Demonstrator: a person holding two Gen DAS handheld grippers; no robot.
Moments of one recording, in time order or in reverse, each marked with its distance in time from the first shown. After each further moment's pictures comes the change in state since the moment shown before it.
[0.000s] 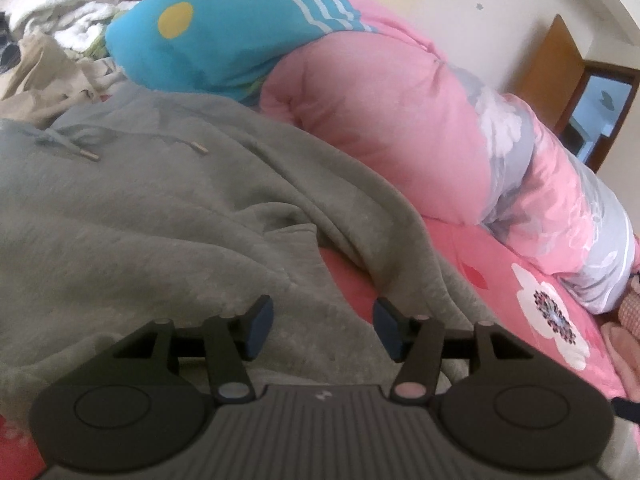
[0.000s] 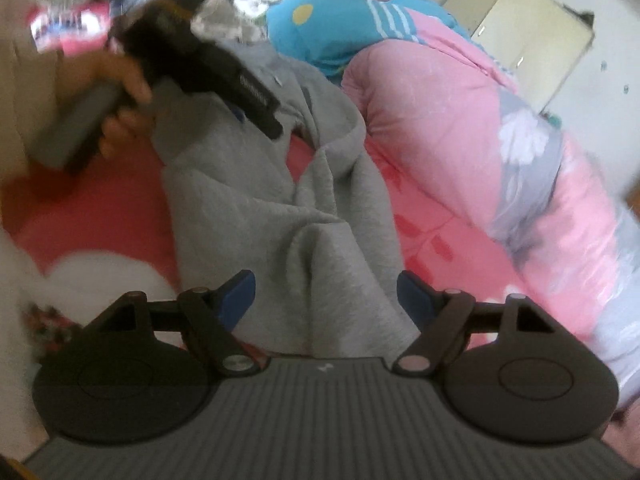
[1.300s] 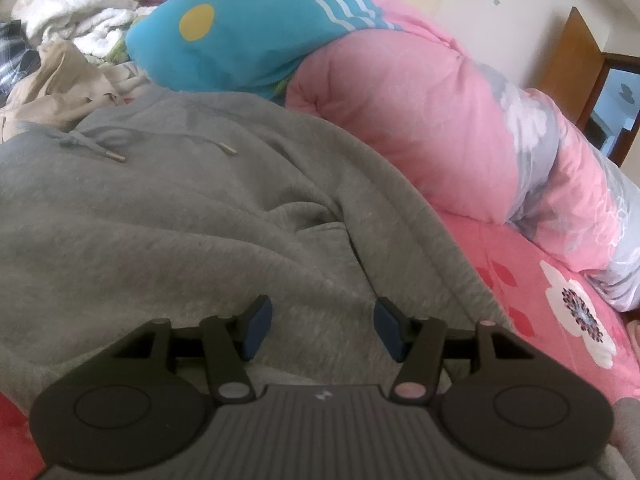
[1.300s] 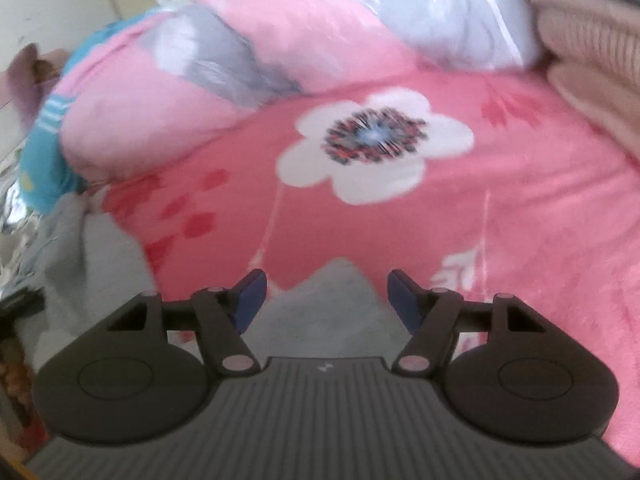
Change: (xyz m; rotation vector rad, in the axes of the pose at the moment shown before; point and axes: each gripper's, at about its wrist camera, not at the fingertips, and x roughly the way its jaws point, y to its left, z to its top) left arm 0.003 0.003 -0.002 0.016 -0.002 0.090; right arm -0.028 -0.184 -0.153 1.143 0.137 -0.139
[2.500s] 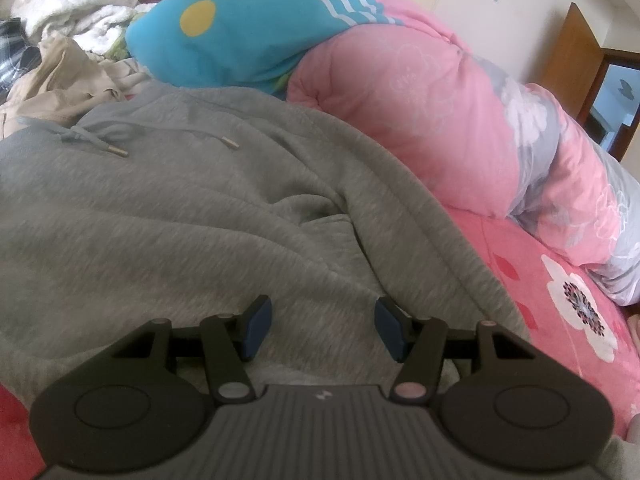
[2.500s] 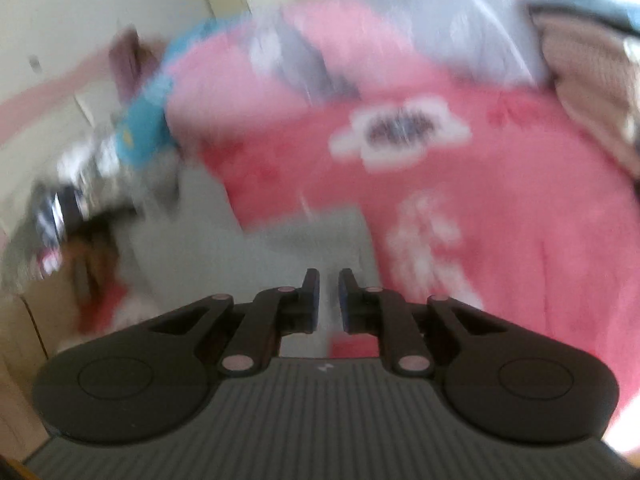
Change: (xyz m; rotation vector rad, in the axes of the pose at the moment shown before) left arm 0.001 0.005 -0.002 0.005 0.013 -0.001; right arm -0.136 -0.066 -0.056 -0.152 -0.060 0.275
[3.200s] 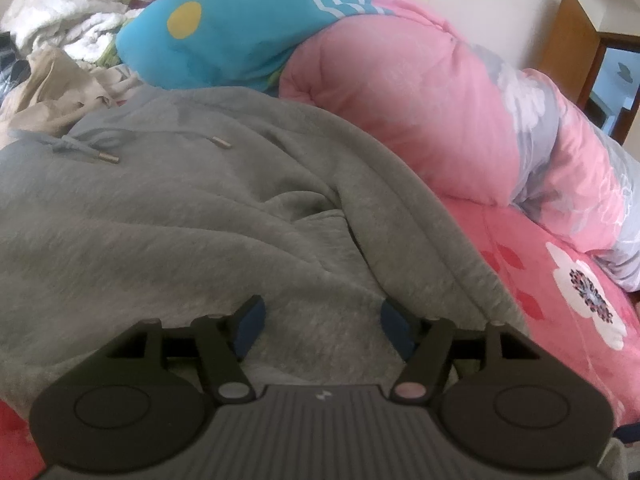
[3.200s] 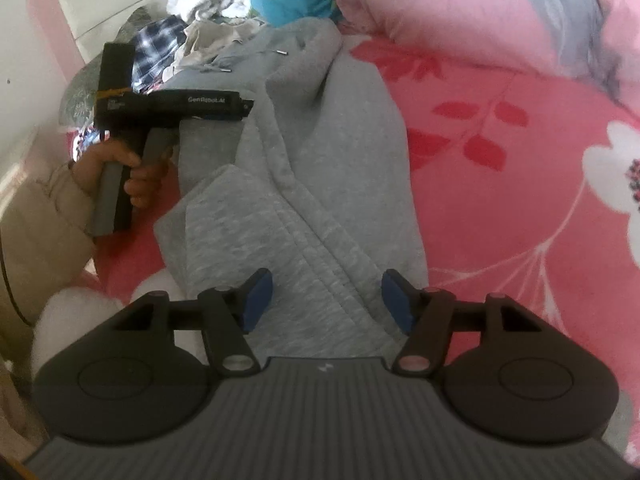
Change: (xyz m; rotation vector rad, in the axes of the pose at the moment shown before) left arm 0.006 -0.010 -0.001 0.047 0.013 0.021; right arm 0.218 0.138 0.045 -0.438 0.407 0.304
